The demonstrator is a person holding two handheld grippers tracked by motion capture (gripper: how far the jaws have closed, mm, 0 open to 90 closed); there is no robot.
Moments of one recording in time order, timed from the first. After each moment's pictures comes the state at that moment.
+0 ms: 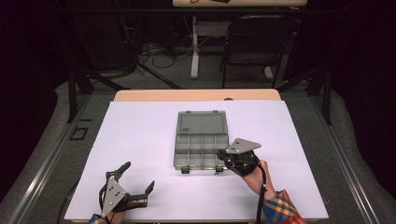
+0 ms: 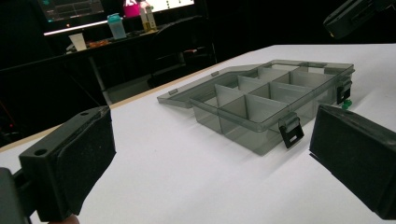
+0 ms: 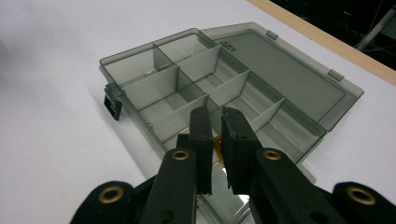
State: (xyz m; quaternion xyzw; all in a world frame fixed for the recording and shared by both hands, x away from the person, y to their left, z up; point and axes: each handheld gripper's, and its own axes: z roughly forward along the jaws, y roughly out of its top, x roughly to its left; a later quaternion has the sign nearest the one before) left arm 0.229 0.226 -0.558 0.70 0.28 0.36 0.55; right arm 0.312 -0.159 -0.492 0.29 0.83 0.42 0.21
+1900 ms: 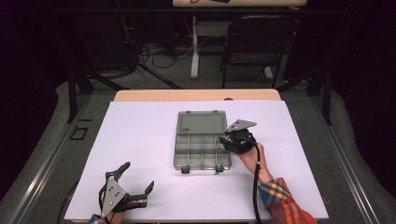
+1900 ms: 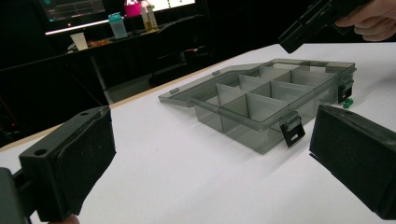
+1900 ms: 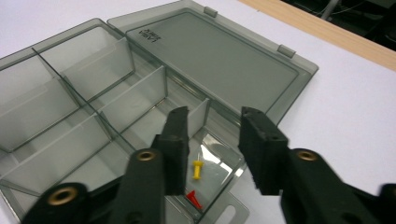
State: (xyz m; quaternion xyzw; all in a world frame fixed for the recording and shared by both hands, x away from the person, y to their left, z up) left arm 0.228 0.226 -0.557 0.70 0.28 0.36 0.55; right arm 0.387 -0.167 -0.511 0.37 0.81 0.39 0.22
